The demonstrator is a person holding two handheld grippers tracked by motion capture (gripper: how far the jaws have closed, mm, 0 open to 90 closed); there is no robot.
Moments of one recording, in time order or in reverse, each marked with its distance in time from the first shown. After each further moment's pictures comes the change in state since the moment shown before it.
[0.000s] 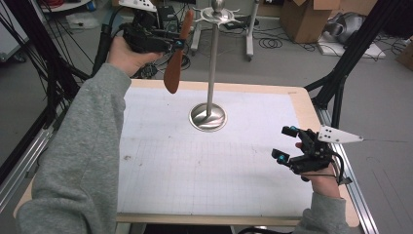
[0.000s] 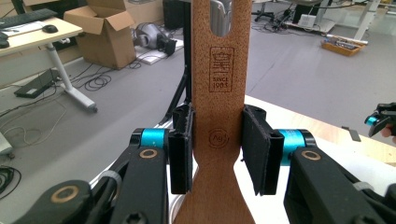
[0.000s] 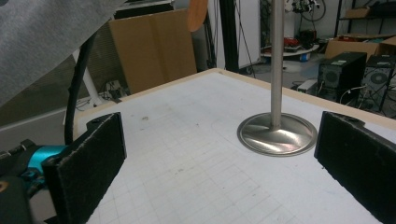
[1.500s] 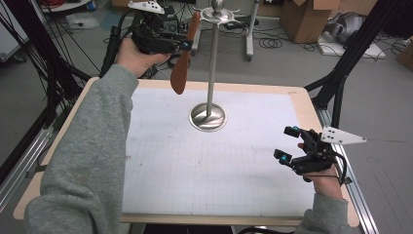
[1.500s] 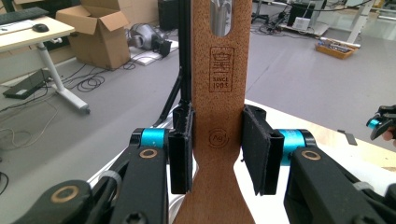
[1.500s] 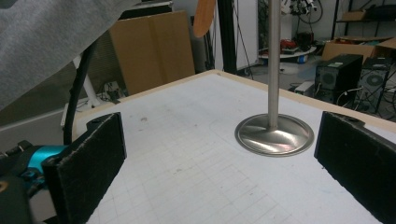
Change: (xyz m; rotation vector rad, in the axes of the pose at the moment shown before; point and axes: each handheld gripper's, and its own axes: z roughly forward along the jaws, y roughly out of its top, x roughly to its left) left arm -0.001 -0.002 0.018 -0.002 -0.020 -0.007; right arm 0.001 0.001 -0.005 -0.006 -0.005 -0.005
